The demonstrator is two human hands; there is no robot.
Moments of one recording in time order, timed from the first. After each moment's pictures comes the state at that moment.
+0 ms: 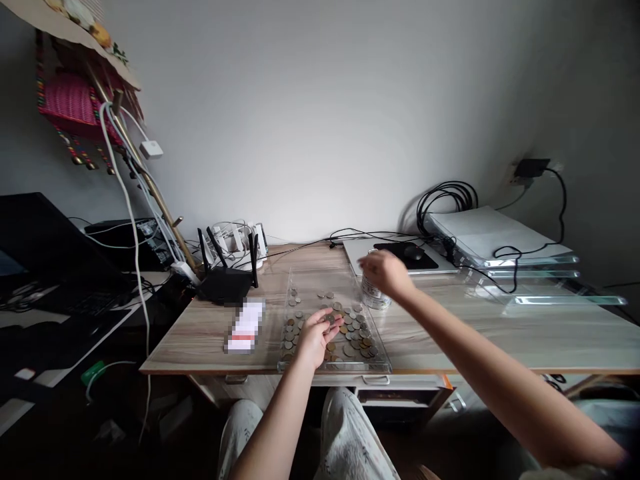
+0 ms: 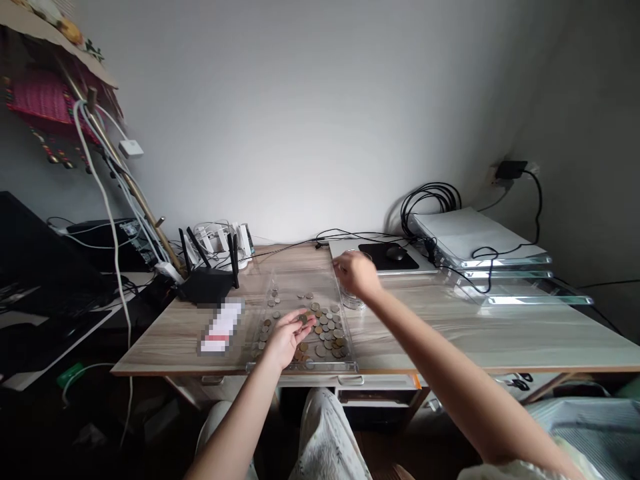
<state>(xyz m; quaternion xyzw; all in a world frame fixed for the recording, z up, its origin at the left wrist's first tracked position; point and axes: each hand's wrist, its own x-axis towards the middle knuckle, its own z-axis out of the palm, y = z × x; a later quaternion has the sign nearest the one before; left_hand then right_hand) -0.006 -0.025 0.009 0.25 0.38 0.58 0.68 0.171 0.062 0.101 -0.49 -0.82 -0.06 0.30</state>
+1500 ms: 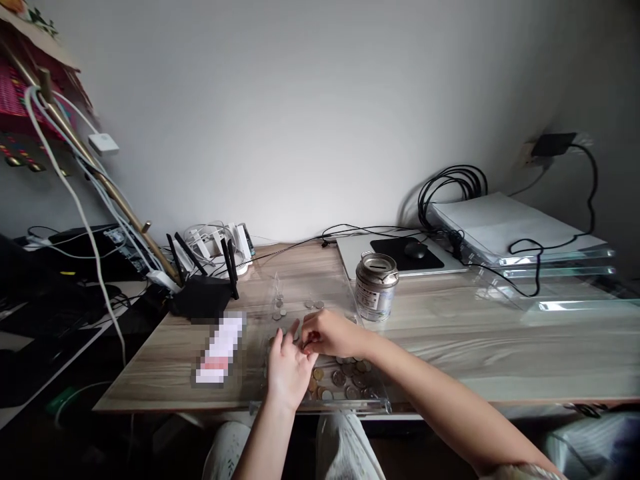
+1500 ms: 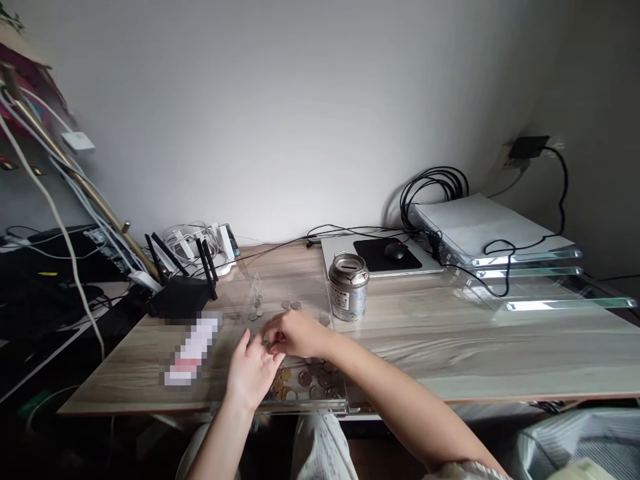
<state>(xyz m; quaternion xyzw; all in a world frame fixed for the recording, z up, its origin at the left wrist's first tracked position) -0.016 -0.029 0.012 0.11 0.27 0.64 0.71 0.112 0.031 0.069 -0.20 -0.94 0.18 0.21</state>
